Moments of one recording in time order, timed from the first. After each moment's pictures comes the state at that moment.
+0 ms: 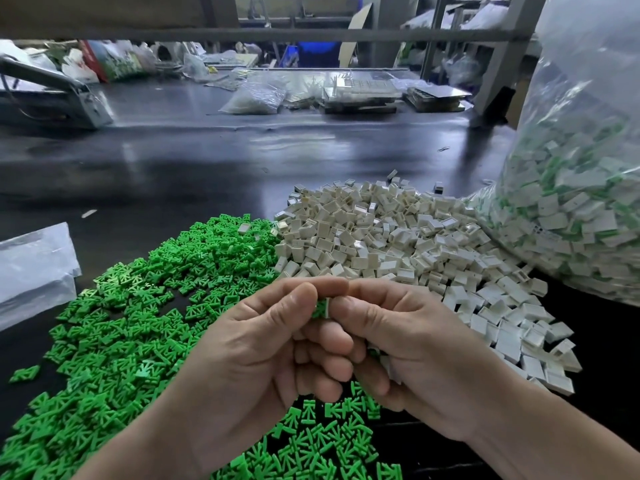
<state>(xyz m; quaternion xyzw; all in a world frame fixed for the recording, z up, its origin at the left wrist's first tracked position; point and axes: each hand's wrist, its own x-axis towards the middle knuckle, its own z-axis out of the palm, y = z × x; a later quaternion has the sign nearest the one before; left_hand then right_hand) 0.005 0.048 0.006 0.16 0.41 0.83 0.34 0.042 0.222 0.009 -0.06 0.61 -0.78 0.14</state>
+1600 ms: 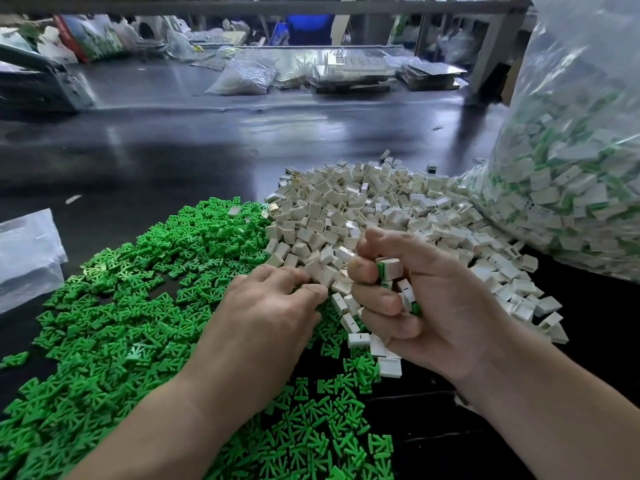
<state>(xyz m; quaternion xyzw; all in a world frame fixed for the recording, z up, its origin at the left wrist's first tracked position) -0.011 0.053 -0.022 0.35 0.92 0.10 -0.13 0.026 0.239 0.012 0.00 0.40 -0.90 0.16</state>
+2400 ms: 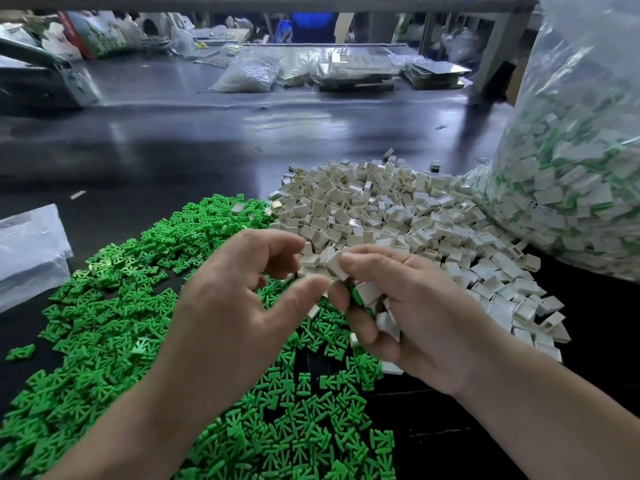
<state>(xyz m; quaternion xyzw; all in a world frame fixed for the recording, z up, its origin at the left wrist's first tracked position) 0.007 0.042 0.010 0.27 0.86 0.39 -0.17 0.034 0.227 0.010 0.01 0.58 -0.81 0.12</state>
